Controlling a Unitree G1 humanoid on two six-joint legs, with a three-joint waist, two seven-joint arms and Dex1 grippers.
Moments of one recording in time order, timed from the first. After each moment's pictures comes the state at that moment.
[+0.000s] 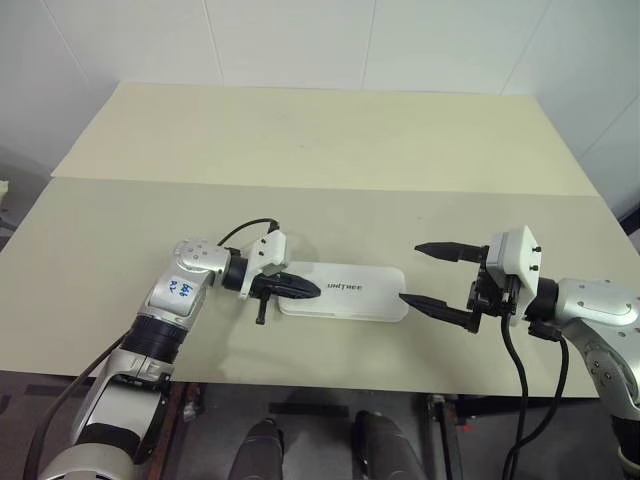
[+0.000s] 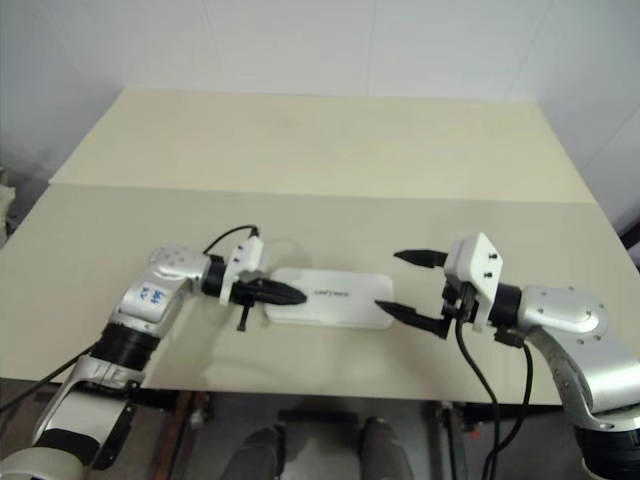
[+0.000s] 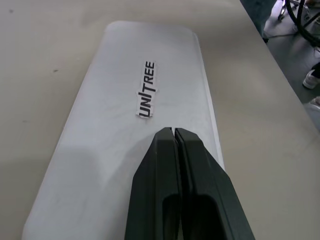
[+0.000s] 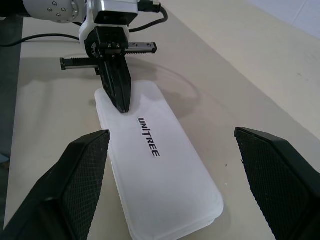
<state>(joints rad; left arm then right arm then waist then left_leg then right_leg) -0.68 0.52 -0.24 0.28 -0.19 0.22 -1.29 -0.17 -0.78 -0.16 -0.45 0.56 0.41 0.96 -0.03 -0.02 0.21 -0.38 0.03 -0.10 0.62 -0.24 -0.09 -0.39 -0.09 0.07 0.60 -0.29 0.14</state>
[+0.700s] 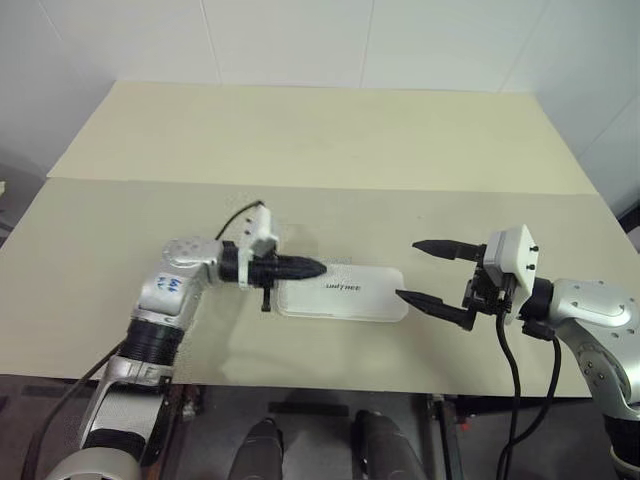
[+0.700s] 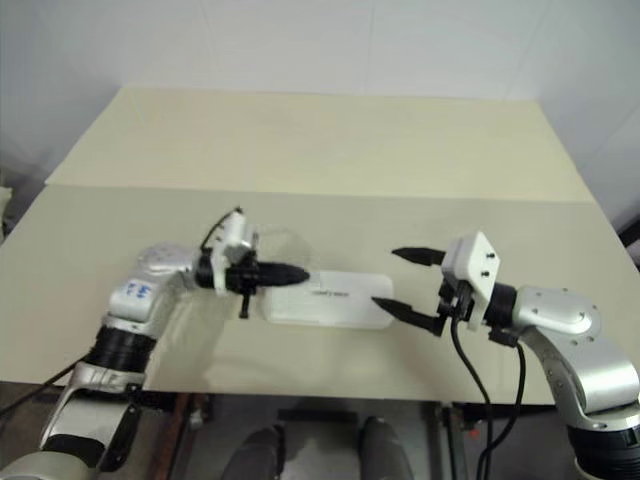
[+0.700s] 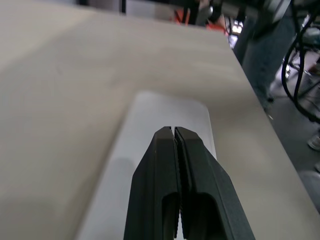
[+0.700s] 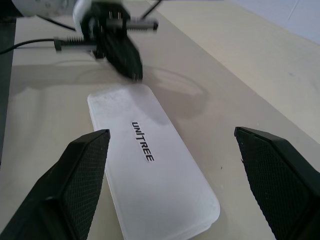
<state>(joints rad) -0.64 0.49 -0.04 0.13 -0.41 0.37 -1.22 -0.18 -0.76 -0.15 -0.43 0.56 0.39 0.95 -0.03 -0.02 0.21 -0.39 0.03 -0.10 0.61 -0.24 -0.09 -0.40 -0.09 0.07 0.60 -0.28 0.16</state>
